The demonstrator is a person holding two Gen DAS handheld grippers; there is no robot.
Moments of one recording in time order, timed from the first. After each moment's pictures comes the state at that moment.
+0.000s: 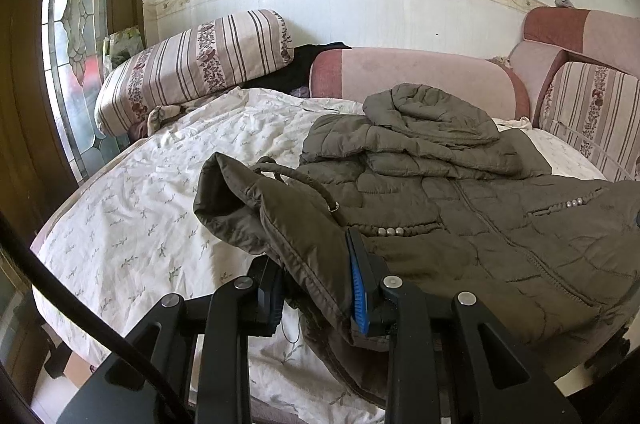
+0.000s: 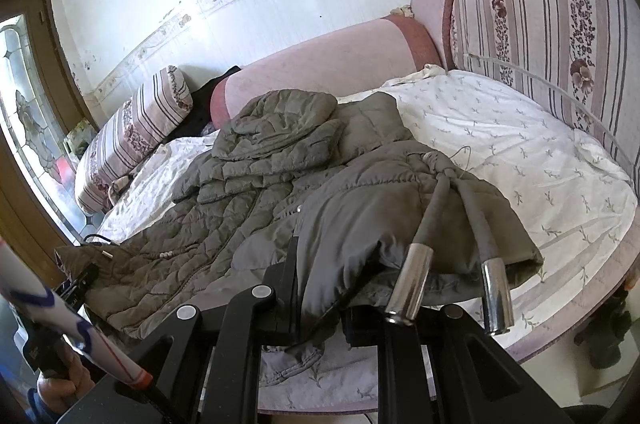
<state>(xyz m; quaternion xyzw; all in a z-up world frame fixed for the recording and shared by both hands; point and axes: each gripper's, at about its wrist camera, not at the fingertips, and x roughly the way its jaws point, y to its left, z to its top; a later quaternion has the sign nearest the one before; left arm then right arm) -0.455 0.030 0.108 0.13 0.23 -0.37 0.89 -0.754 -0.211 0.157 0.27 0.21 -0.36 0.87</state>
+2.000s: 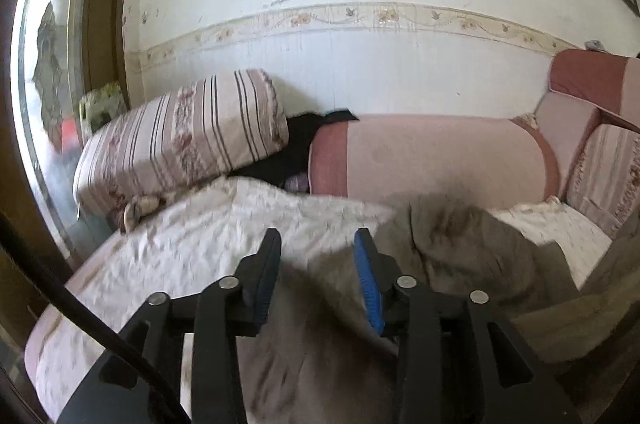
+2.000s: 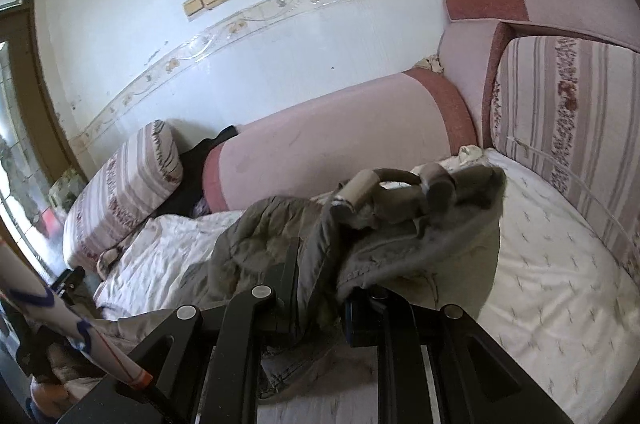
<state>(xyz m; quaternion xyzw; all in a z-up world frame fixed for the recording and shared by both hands) -0.319 -0.139 0.238 0.11 0.16 -0.37 0.91 -0.607 -0.390 0.272 0.25 0.17 -0.38 0.87</state>
